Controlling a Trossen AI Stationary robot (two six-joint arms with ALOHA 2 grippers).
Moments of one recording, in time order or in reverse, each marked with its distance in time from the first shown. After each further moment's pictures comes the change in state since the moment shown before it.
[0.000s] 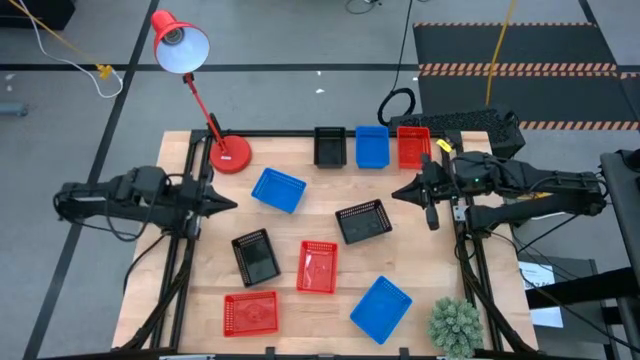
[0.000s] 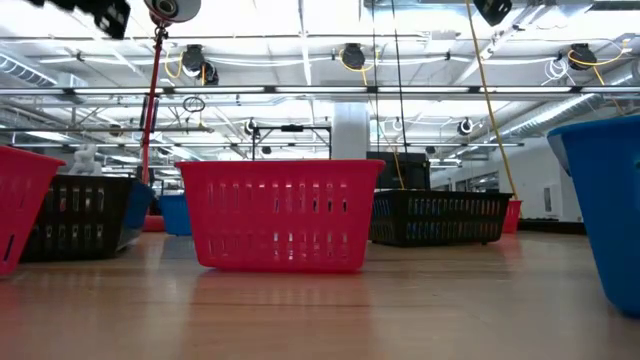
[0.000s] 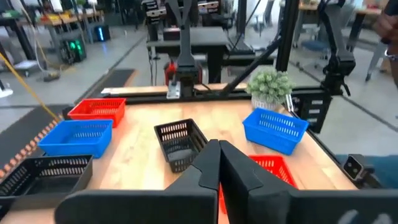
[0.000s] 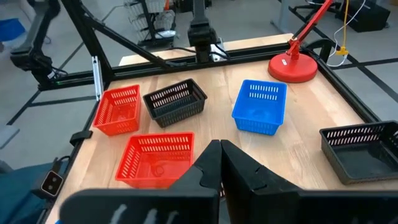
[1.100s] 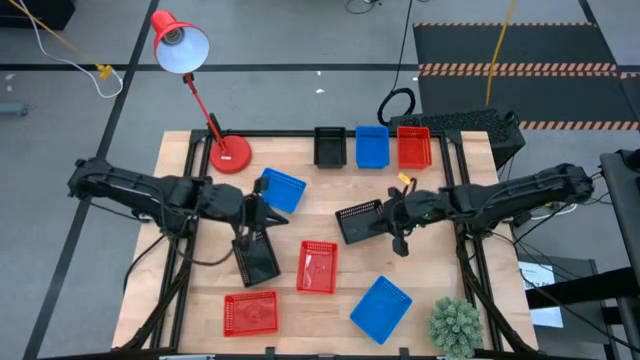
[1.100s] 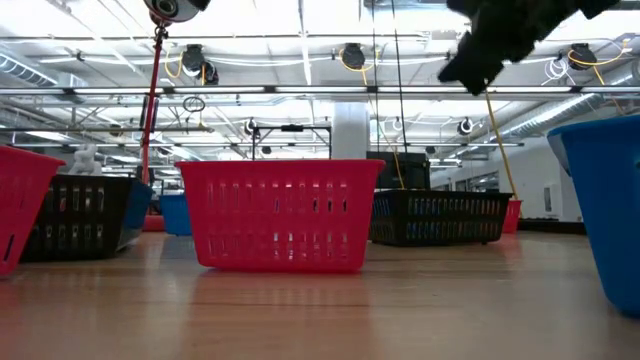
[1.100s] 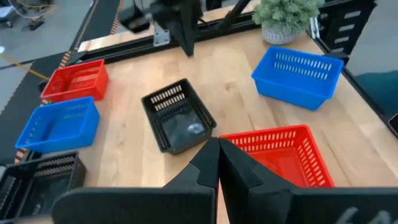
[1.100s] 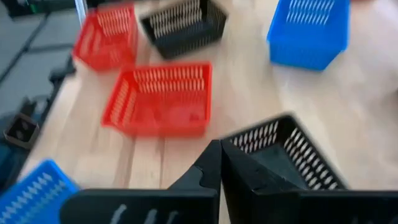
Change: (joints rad) left arm -0.159 0.731 0.378 0.015 -0.184 0.103; right arm 0.158 0.261 -0.264 0.285 0.056 0.080
